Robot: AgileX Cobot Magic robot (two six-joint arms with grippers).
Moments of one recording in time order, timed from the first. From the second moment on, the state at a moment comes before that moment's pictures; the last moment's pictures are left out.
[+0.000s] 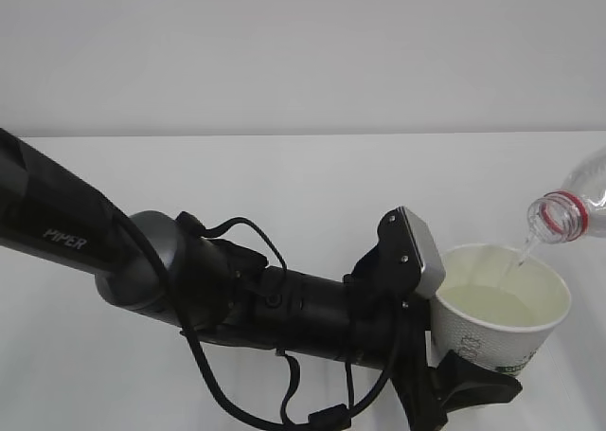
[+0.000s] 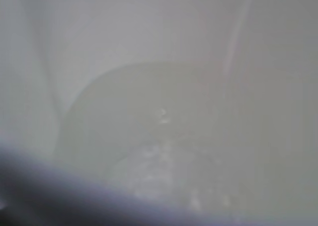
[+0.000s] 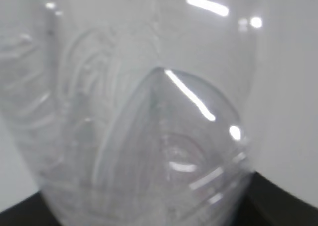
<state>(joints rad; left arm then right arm) -0.85 2.21 -1.10 0.97 -0.90 -0.62 0.05 0.96 -0.24 -0.03 -0.50 -1.56</state>
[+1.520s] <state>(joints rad) -0.85 2.21 -1.10 0.97 -0.89 -0.62 0.05 0.96 -0.24 -0.03 -0.50 -1.57</state>
